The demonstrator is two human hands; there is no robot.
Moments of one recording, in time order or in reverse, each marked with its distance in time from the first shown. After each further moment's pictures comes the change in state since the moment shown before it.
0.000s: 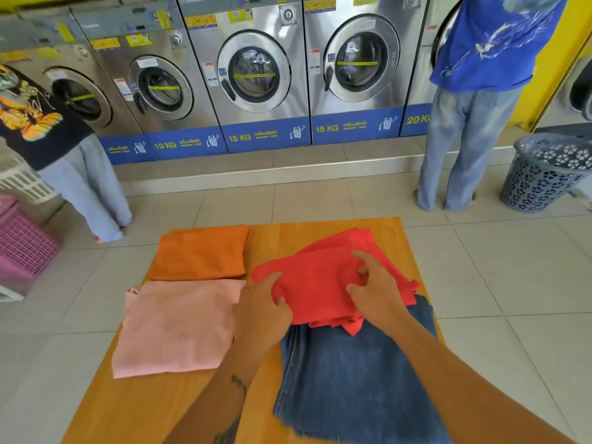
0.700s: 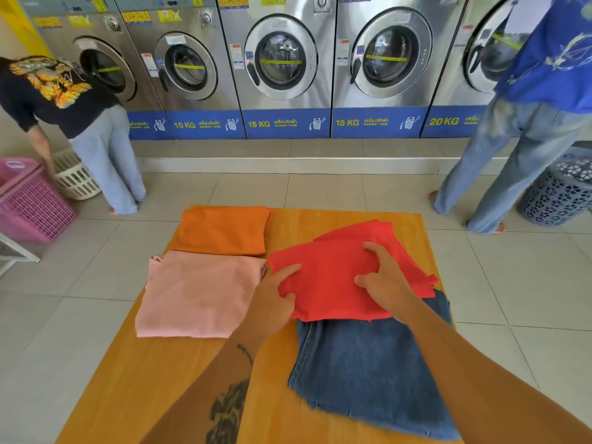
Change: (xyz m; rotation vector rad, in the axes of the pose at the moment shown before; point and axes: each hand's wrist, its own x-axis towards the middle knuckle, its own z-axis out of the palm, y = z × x) left_hand -0.016 -0.034 -0.012 -0.495 -0.172 0.029; right_hand 0.001 -0.005 0.016 0.066 -0.146 0.072
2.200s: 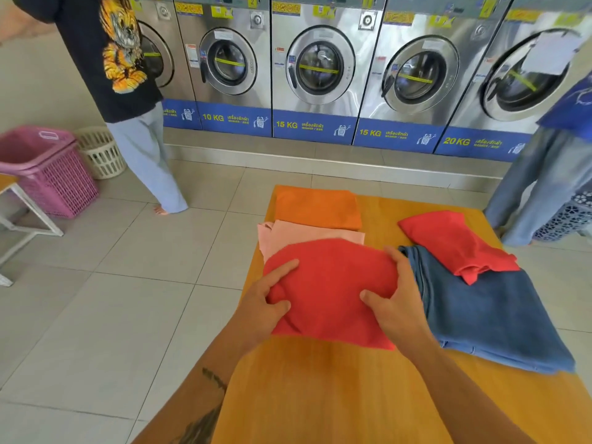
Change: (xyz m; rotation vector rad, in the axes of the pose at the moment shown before) left_hand -0.152 -0.100 -0.264 -0.218 -0.109 0.053; right_hand -0.191 -0.090 0.247 0.032 0.205 -0.196
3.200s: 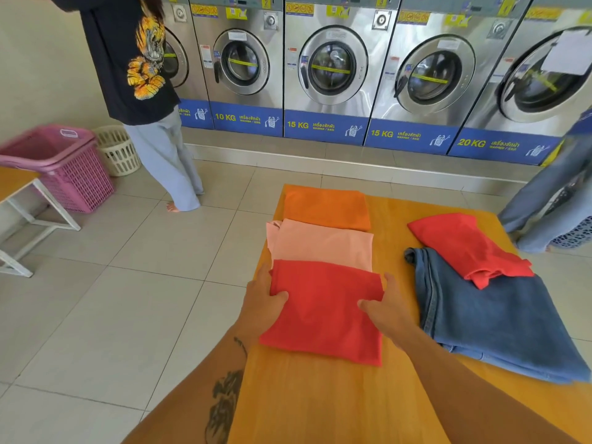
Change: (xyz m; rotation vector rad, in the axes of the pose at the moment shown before) left_hand 0.038 -0.056 0.002 0.187 0.213 -0.177; right_hand 0.033 0.059 0.020 -0.101 -0.198 0.351
